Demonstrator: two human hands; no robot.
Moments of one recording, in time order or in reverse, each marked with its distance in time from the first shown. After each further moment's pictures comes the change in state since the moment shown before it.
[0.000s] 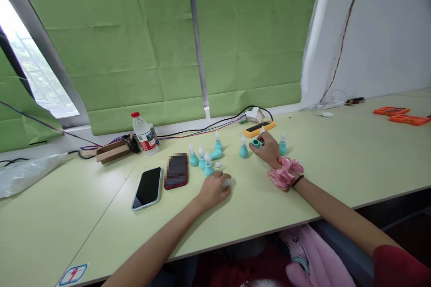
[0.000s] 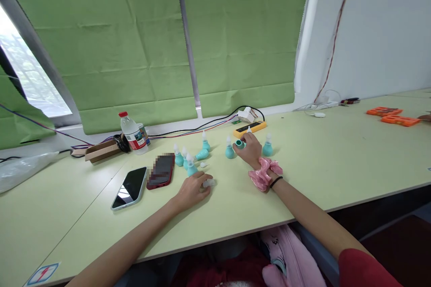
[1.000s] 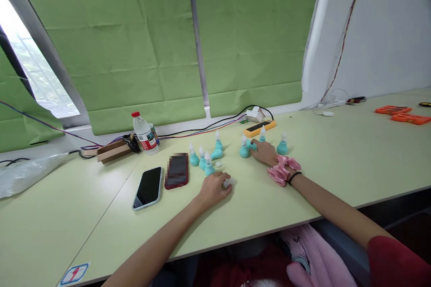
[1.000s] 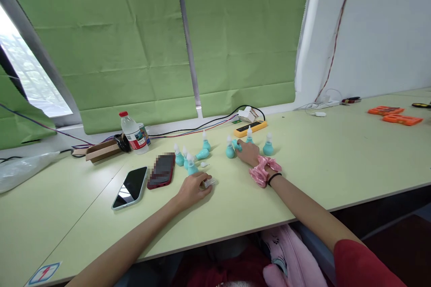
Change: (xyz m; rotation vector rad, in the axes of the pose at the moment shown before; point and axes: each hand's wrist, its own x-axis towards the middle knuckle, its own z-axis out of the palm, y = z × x) left_hand 0.001 -0.001 0.002 -0.007 0.032 -0.013; right_hand 0.006 0.024 0.025 -0.323 -0.442 -0.011
